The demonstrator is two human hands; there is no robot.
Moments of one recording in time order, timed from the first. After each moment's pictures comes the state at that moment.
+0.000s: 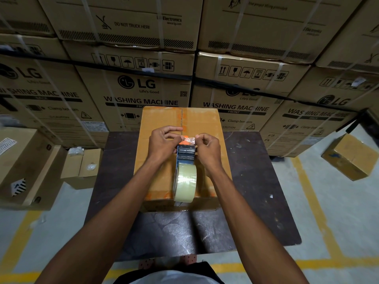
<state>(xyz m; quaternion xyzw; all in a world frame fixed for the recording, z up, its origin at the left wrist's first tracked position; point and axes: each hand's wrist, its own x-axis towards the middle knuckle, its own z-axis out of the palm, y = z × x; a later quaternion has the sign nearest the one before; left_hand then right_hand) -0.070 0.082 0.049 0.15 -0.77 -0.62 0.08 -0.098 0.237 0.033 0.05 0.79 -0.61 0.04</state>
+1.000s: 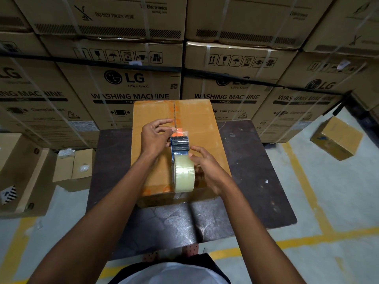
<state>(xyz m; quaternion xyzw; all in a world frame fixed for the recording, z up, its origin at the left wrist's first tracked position) -0.069 0.075 0.043 0.17 -0.74 -0.65 0.08 -0.026 0.268 0.055 0.08 0.69 -0.65 0.30</state>
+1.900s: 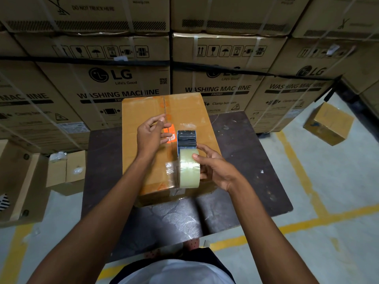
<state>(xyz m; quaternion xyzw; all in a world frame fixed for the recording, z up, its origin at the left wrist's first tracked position) -0.069 0.091 0.041 0.16 -0.67 -0.72 0.06 -0.025 0.307 0.047 0.09 0.61 -0.72 0.32</state>
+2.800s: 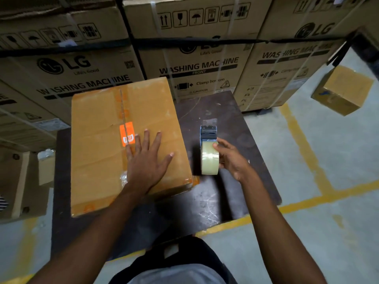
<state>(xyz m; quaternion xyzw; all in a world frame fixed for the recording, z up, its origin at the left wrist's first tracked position) -0.069 0.199 -0.054 0.02 -0.99 -0.10 -0.05 -0.106 0.489 -0.071 0.22 0.60 -0.72 0.26</state>
